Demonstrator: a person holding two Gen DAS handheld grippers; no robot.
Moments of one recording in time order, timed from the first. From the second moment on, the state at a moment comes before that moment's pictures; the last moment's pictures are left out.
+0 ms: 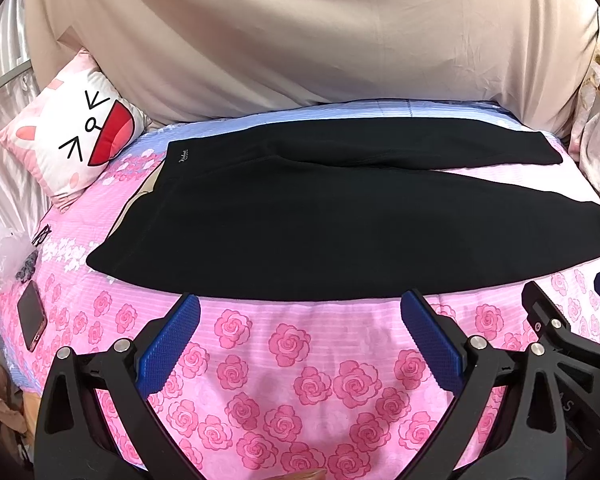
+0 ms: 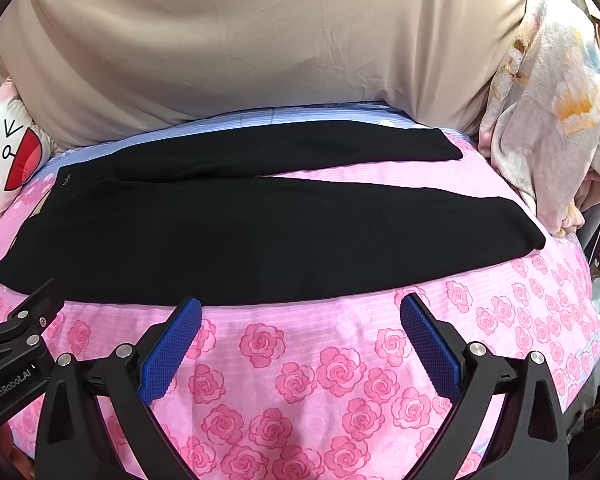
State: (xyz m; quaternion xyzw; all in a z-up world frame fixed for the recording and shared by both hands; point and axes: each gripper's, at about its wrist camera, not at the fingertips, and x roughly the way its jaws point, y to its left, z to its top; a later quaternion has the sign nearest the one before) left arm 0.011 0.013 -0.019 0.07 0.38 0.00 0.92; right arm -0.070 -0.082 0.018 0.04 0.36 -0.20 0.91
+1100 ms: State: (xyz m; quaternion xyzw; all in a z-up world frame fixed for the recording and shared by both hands) left arm 0.089 0.002 -0.026 0.08 0.40 0.01 0.91; right arm -0.010 -0.160 0.029 0.10 0.32 -0.13 0.93
